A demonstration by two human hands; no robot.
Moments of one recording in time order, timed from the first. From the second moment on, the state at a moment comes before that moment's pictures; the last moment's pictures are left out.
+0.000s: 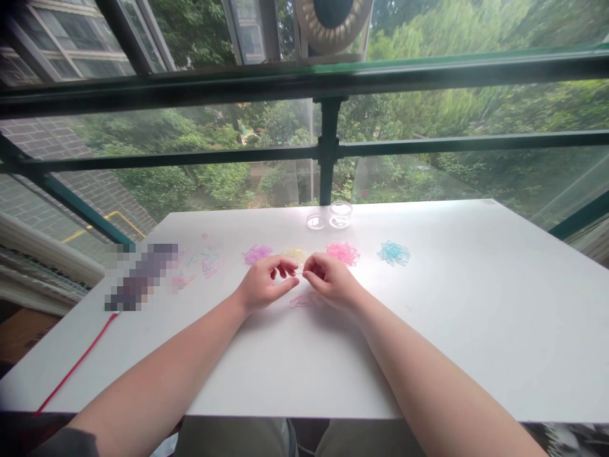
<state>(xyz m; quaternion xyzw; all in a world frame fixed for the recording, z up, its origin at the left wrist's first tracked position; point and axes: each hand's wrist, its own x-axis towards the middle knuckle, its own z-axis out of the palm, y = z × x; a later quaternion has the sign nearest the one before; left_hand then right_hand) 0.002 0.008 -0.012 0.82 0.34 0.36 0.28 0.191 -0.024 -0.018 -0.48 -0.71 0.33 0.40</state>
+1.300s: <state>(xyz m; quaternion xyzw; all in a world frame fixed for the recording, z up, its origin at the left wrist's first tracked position) 0.001 0.011 -0.012 0.84 0.33 0.33 0.28 0.195 -0.021 -0.016 -0.47 -0.73 0.31 0.39</state>
